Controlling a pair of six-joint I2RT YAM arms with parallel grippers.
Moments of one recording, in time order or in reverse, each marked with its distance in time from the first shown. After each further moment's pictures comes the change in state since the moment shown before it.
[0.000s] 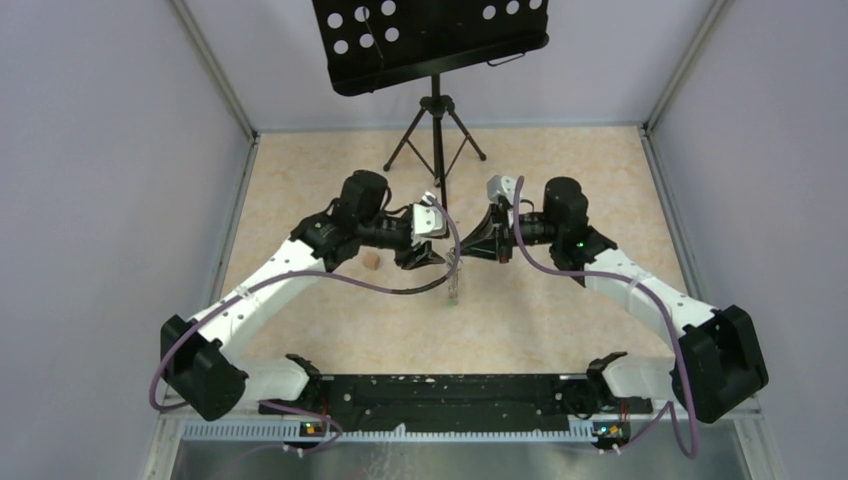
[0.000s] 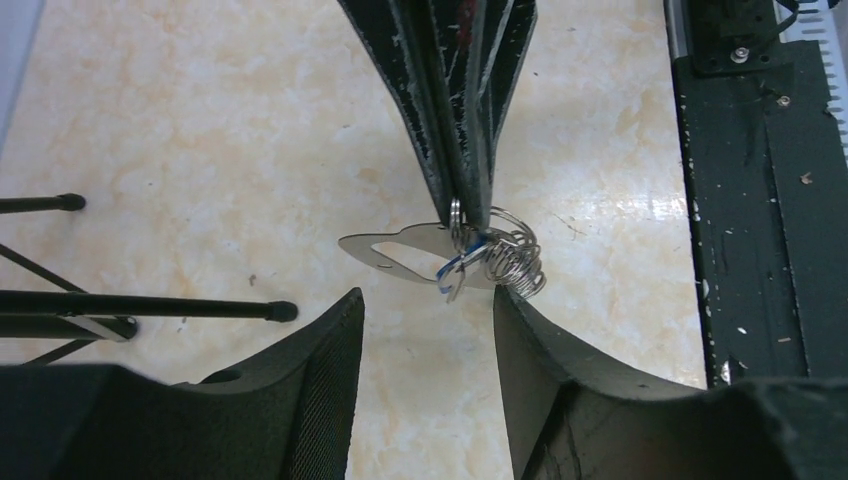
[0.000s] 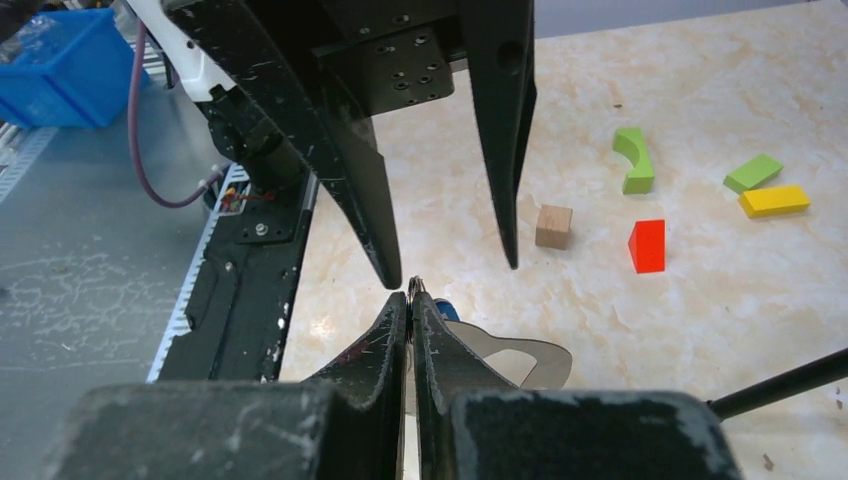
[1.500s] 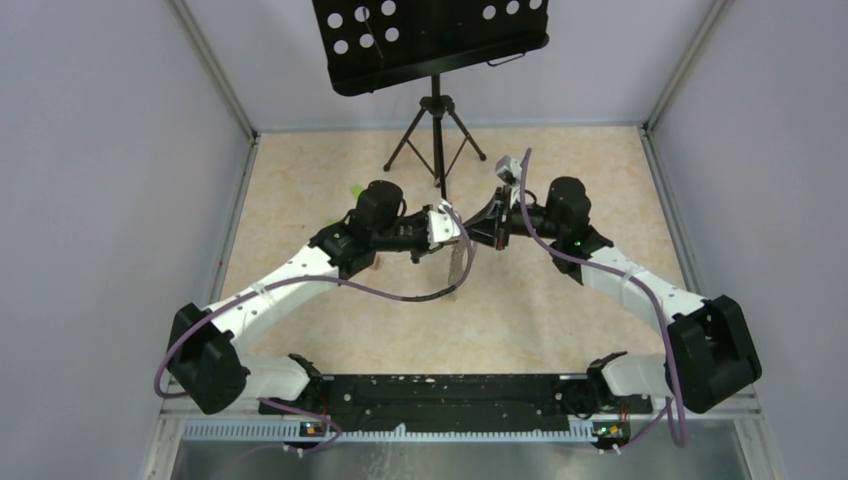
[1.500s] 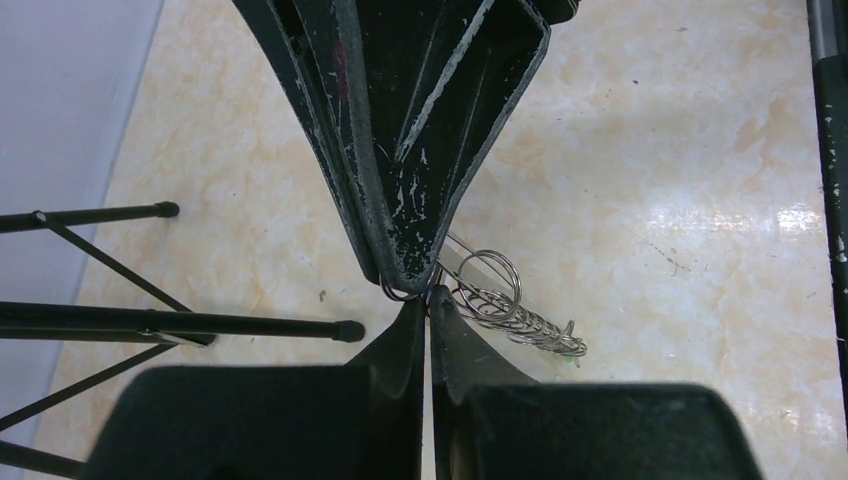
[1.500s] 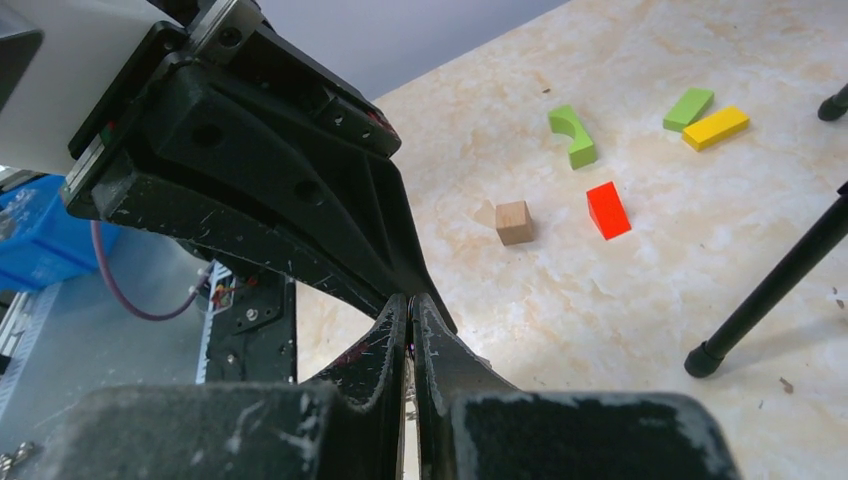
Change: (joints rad) left arm -0.070 0.020 -0.100 0.280 -0.174 0.001; right arm -0.034 0.045 -0.025 0.186 0.167 0.345
